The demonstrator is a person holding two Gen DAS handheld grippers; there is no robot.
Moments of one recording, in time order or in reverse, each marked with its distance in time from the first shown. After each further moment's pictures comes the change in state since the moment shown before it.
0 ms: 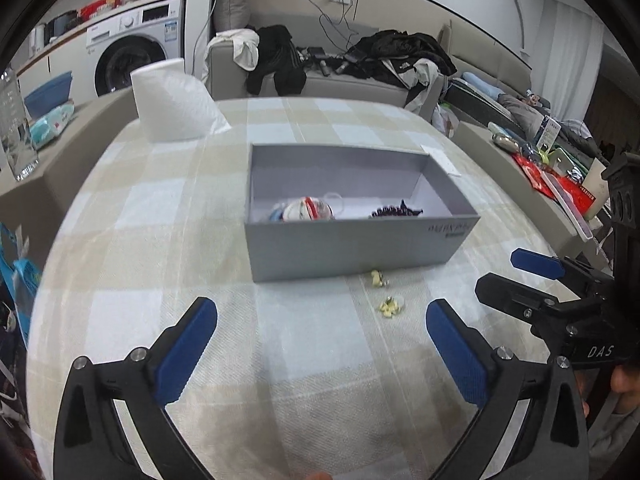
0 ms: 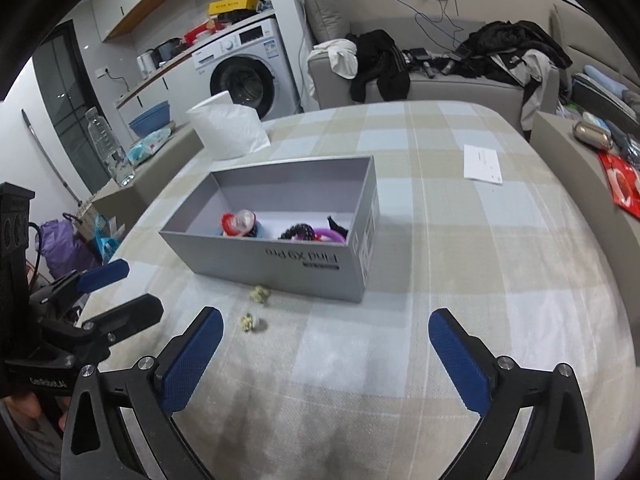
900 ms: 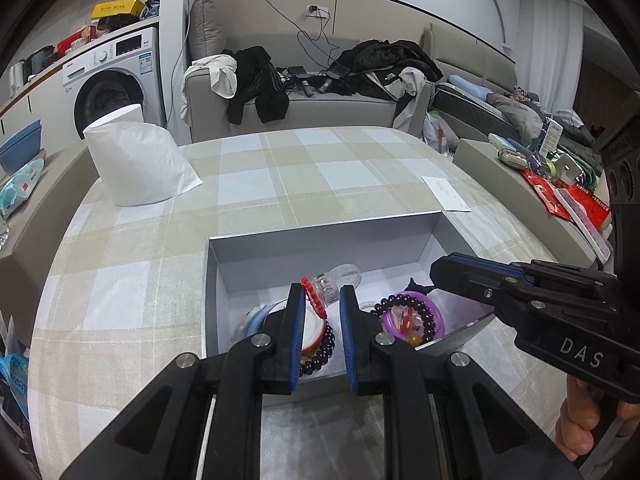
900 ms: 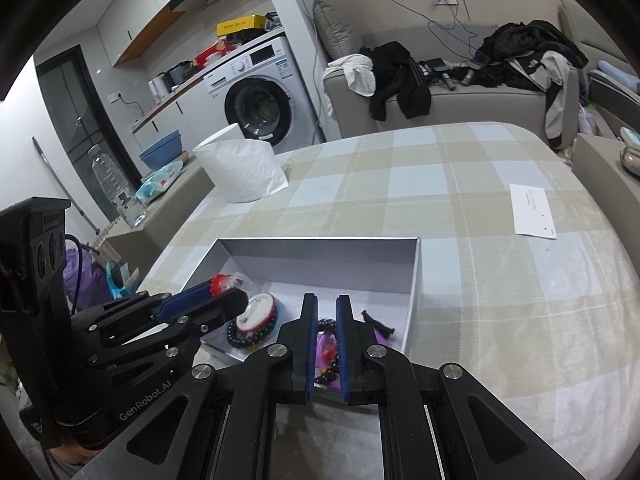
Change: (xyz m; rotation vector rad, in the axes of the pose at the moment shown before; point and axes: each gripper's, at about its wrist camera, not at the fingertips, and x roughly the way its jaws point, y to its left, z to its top) left arm 0.029 -0.008 0.053 0.094 -0.079 -0.001; right arm 0.037 0.006 0.057 0.022 -0.068 0.108
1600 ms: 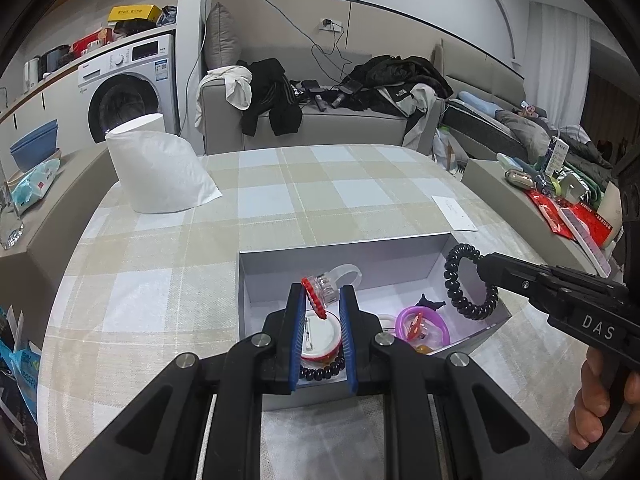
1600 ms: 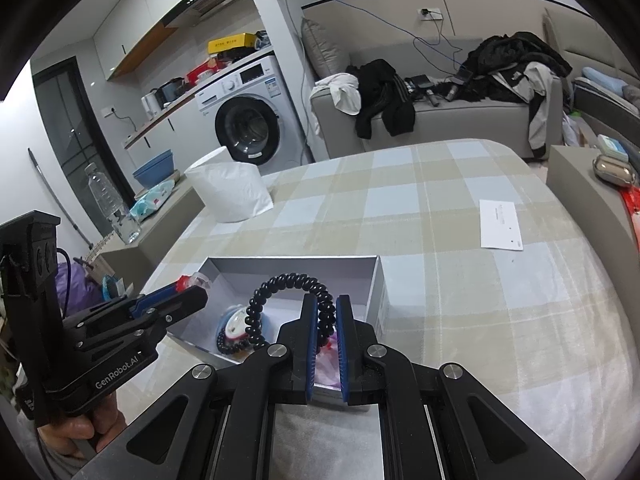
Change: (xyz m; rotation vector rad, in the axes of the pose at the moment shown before) left arm -0.013 0.007 0.003 -0.030 -0.052 0.032; right arm -0.025 -0.015 0.002 0.019 -0.064 -0.046
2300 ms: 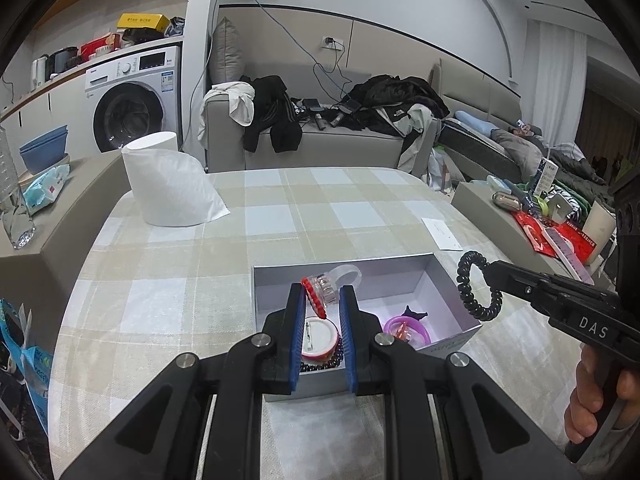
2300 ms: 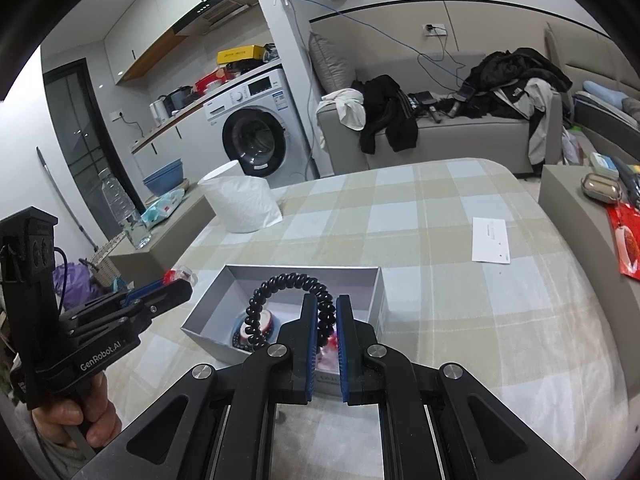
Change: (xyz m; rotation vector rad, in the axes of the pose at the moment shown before) left arm -0.028 0.006 0.001 -0.023 -0.058 -0.019; right arm -0.029 0.007 0.000 -0.023 -0.050 0.007
